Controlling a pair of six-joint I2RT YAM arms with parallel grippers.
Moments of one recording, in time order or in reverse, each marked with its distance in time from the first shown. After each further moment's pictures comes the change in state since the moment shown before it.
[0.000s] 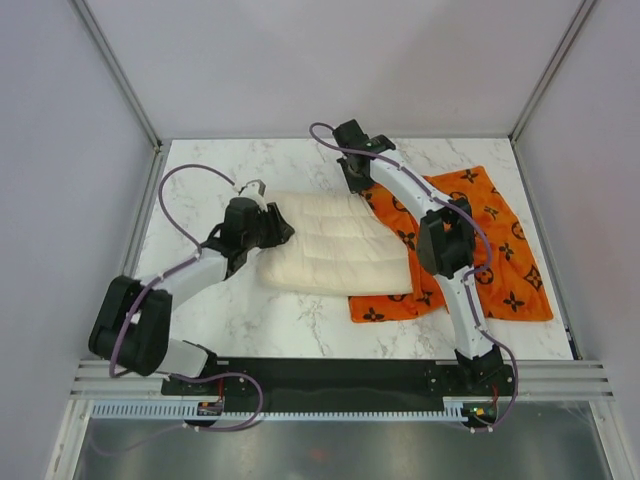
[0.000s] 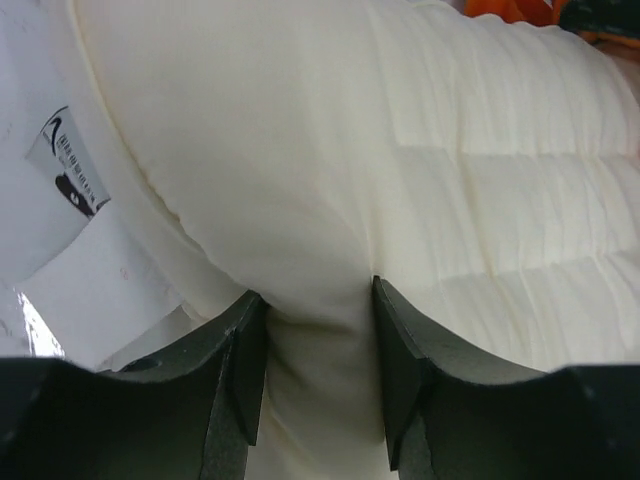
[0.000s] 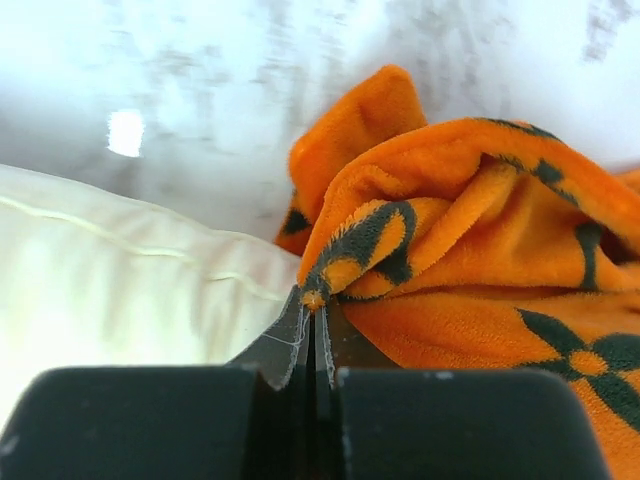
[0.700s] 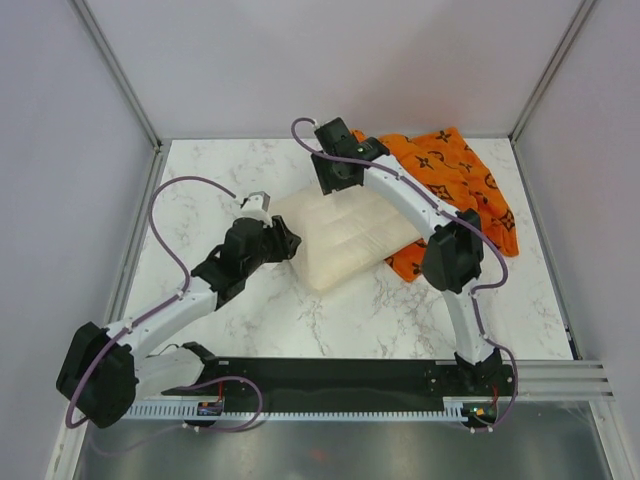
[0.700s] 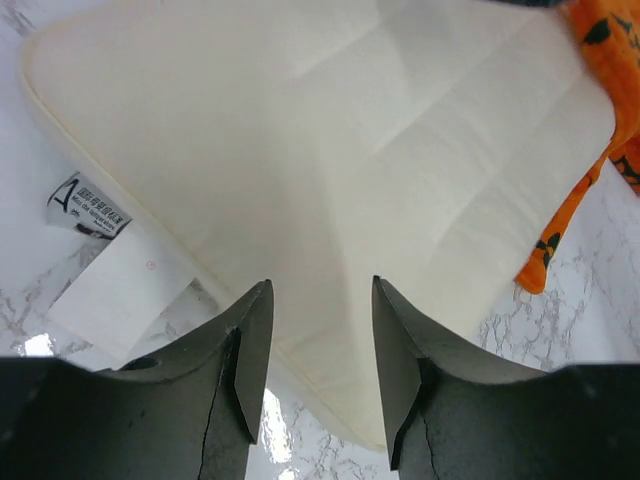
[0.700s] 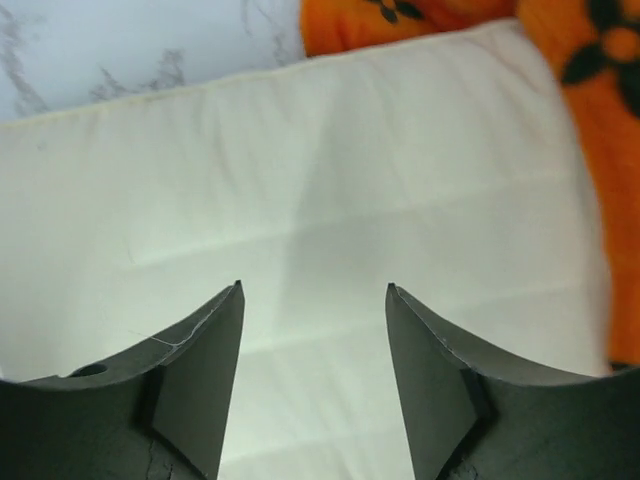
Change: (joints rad) left arm -0.230 -0.340 -0.121 -0.106 -0.223 -0.048; right arm 0.120 -0.150 -0.032 0.068 -0.043 0.069
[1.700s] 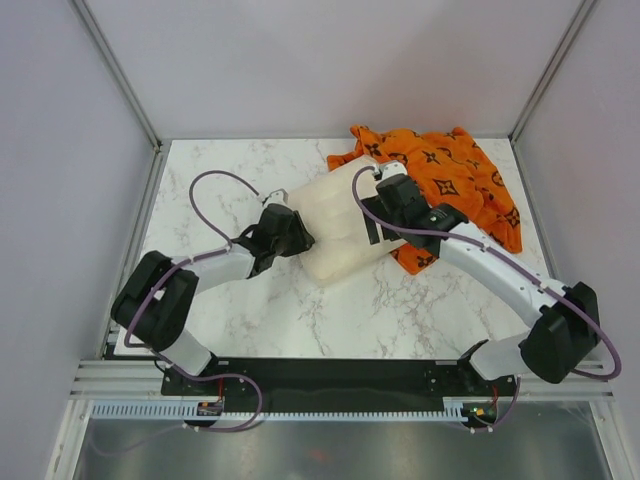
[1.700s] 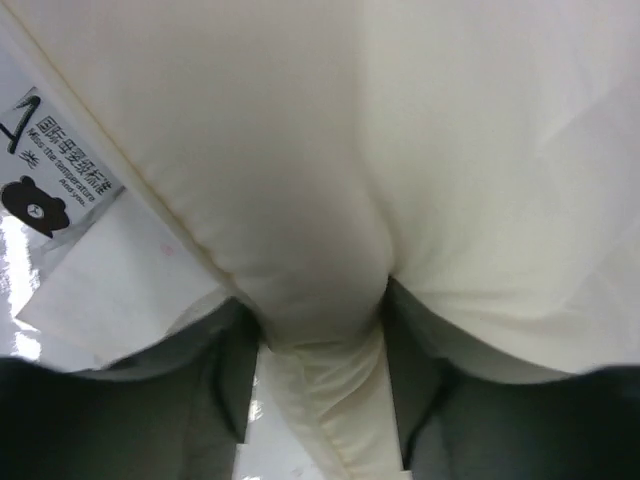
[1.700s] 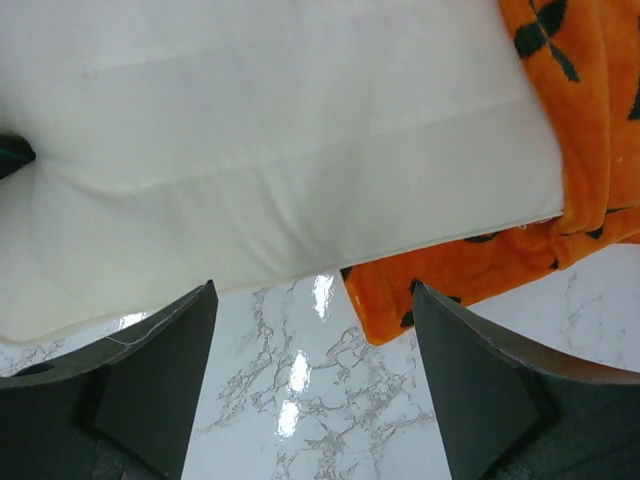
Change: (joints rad) left arm 0.022 0.431 0.142 0.041 0.010 -0.156; right arm 0.001 -0.775 -0.971 0.260 0.100 0.015
